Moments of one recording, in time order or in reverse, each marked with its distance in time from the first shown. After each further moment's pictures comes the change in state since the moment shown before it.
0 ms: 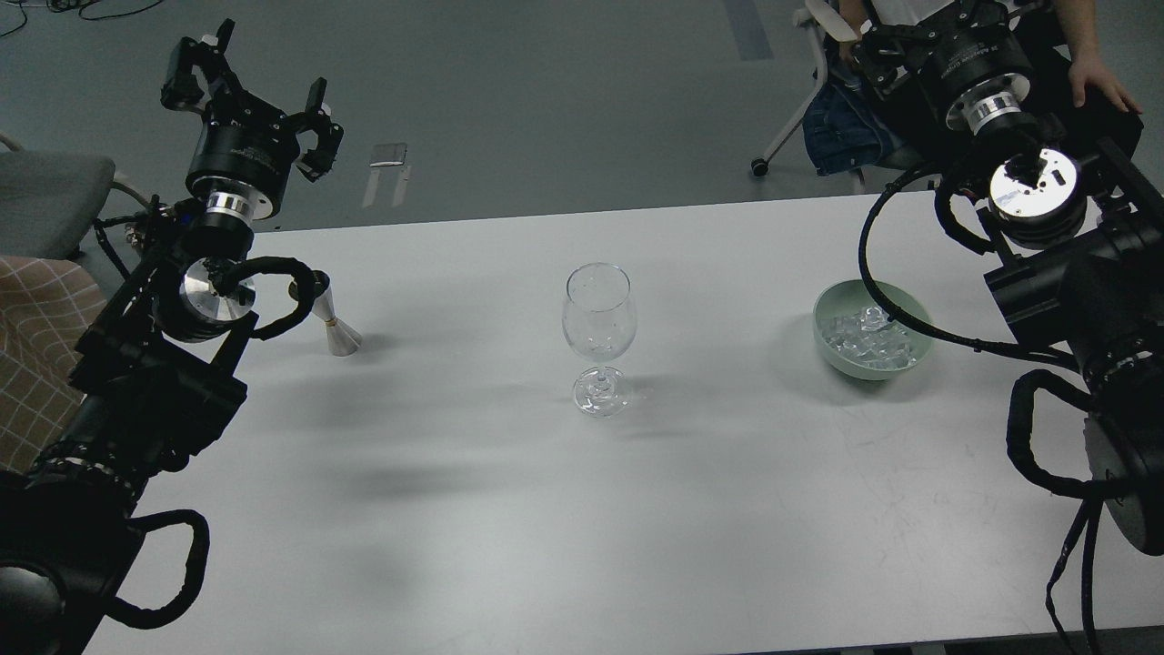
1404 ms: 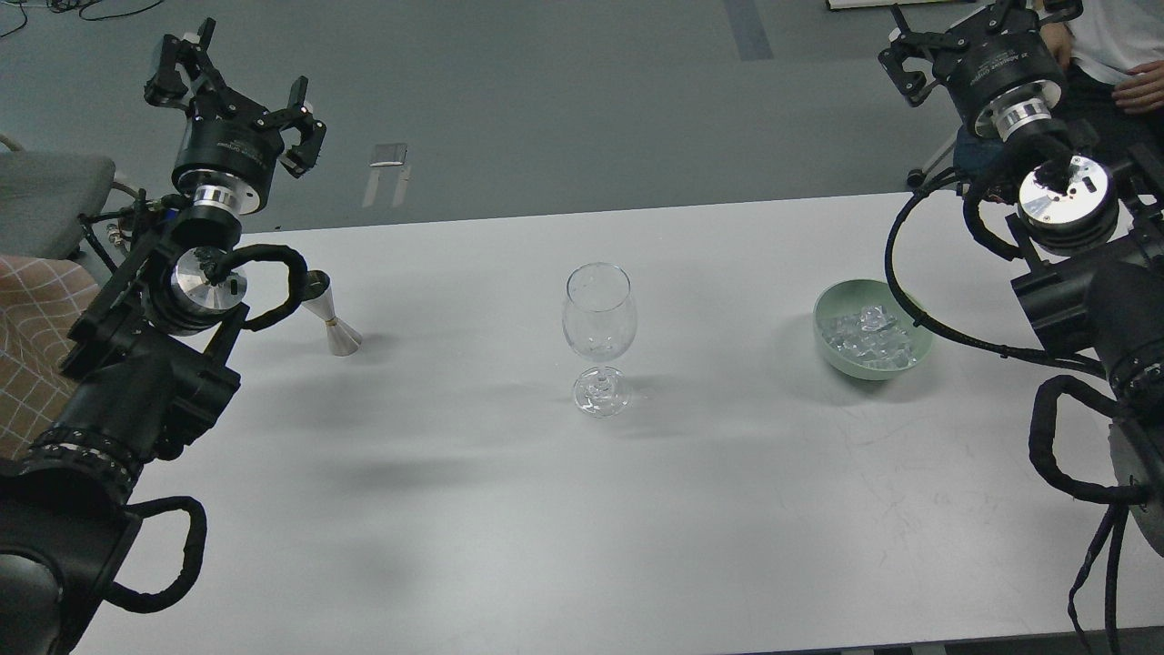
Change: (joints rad) left arm -0.039 0.004 0.002 0.058 -0.002 0.024 0.003; right arm -0.024 -0.043 -0.004 0.007 0.004 0.008 -0.009
